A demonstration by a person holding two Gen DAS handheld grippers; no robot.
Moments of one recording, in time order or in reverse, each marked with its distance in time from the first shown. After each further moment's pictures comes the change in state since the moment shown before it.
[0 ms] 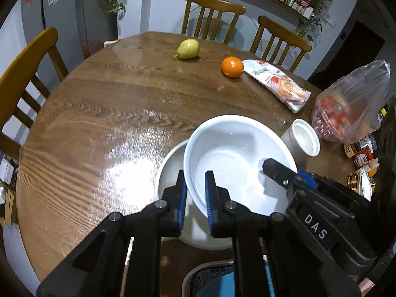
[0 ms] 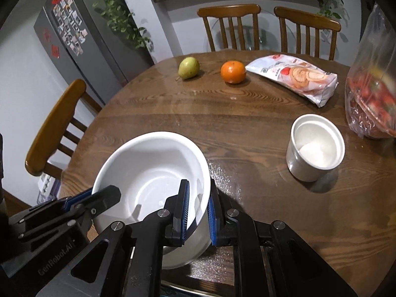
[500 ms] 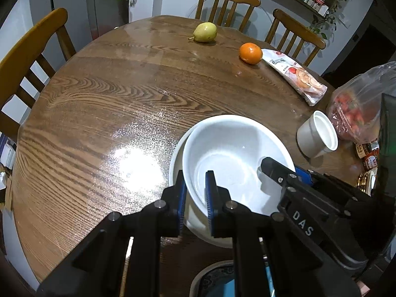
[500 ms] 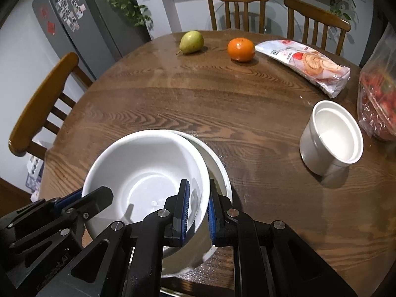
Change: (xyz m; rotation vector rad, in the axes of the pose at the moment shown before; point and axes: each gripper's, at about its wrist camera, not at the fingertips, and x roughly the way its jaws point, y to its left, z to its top) left arm 0.022 0.017 -0.011 -0.051 0.049 0.034; right arm 0.038 0.012 -0.010 -0.061 0.099 -0.058
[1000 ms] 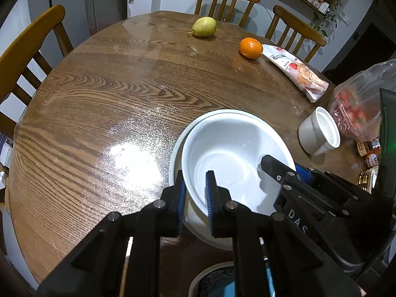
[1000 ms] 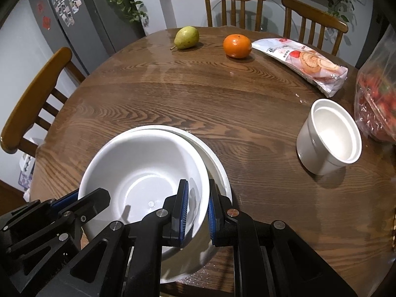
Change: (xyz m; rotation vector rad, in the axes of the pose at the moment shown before) left arm 0.007 0.000 -0.002 0.003 0.018 -0.006; right arm 0.006 0.003 0.000 -0.010 0.011 -0.054
